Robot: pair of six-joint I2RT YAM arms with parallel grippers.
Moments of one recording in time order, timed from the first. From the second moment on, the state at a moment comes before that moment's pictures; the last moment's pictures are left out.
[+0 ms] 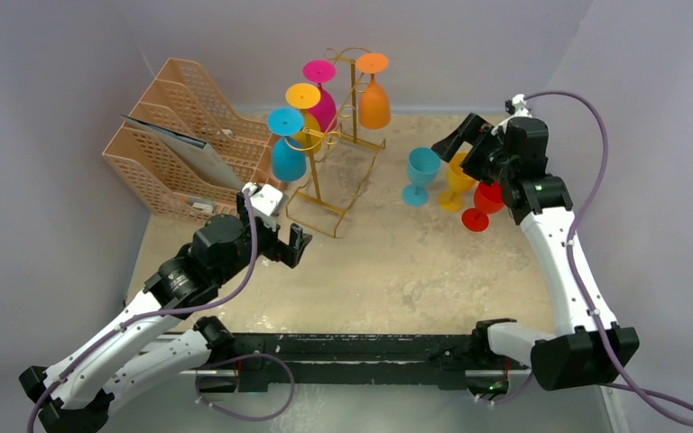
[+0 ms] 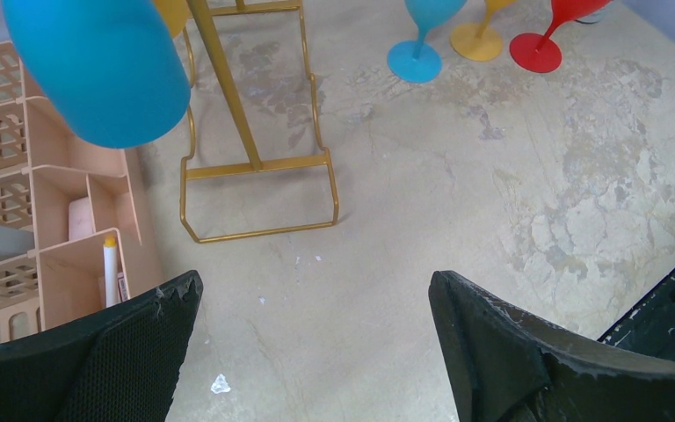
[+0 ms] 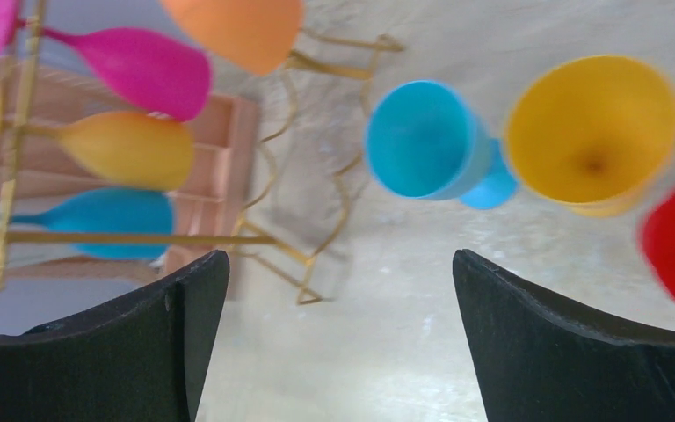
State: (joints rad) left arm -0.78 0.68 0.81 -0.43 -0.16 -0.10; right arm 0.10 1.17 1.26 -0.57 -0.14 0.61
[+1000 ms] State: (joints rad) left arm -0.78 0.75 0.77 -0.26 -0.06 -0.01; right arm 0.16 1.89 1.96 -0.36 -0.44 1.05
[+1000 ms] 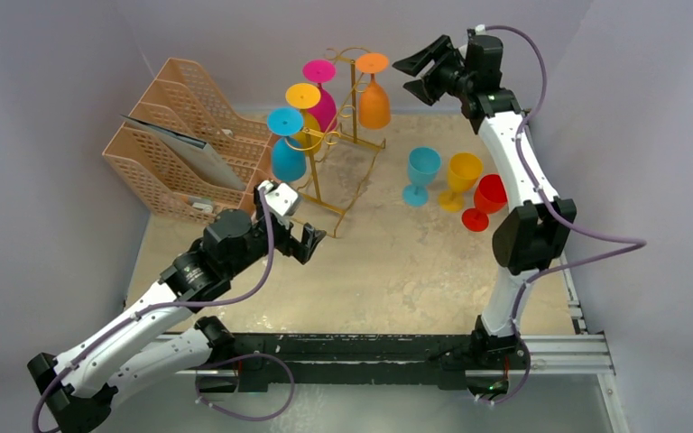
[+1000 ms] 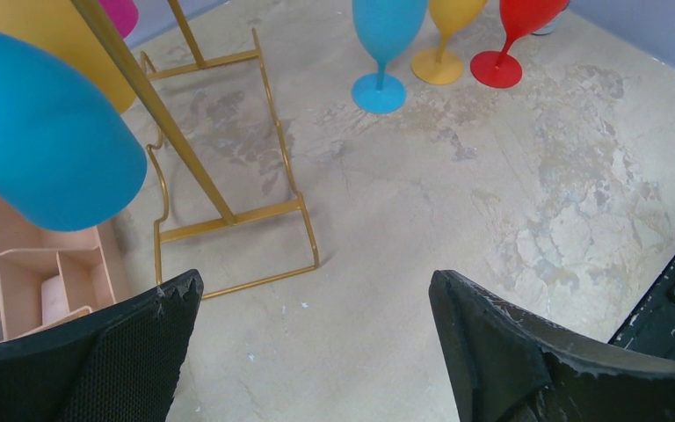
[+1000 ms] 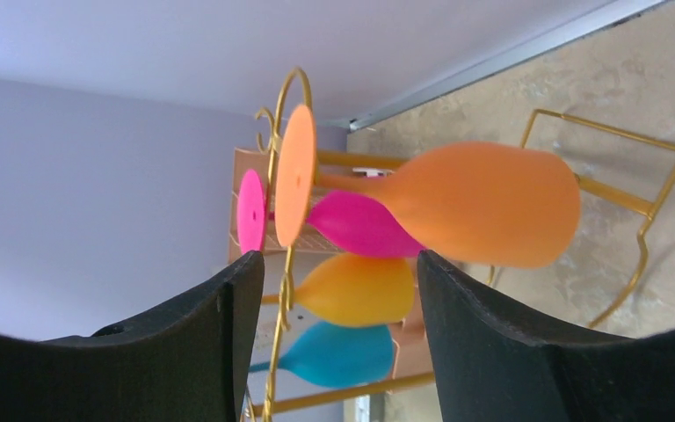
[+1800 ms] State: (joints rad) left arm -0.78 0.82 0.77 -0.18 -0.06 0.06; right arm 0.17 2.15 2.33 -0.50 -0.46 1.10
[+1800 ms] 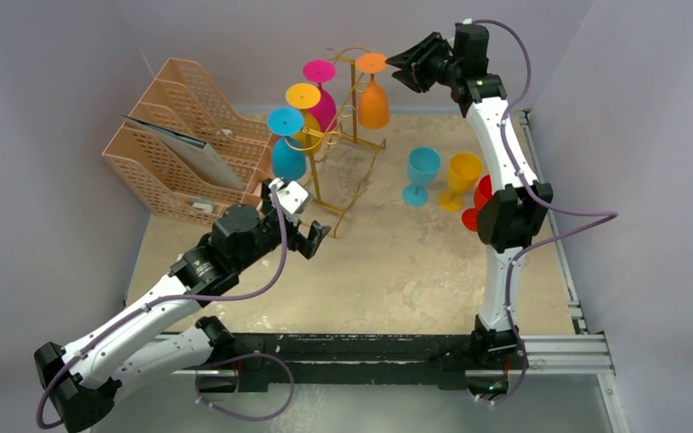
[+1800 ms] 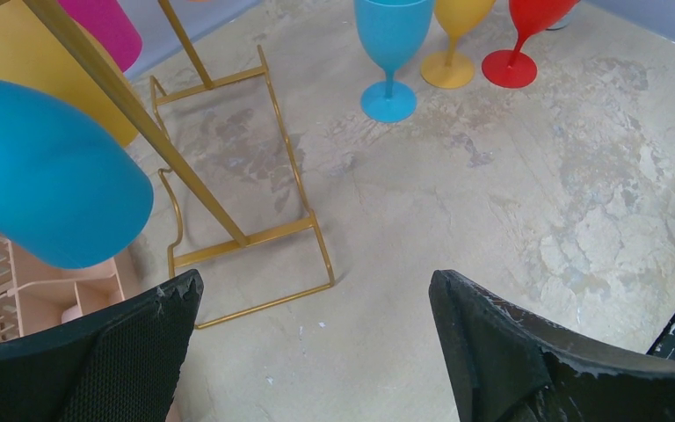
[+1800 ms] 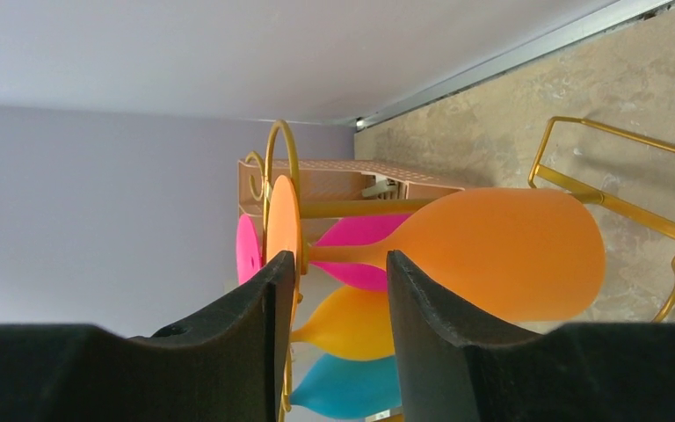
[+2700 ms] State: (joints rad) left arm -0.78 0.87 0.80 -0.16 -0.06 0.07; right arm 0.18 2.20 2.41 -0.50 -0.49 1.11
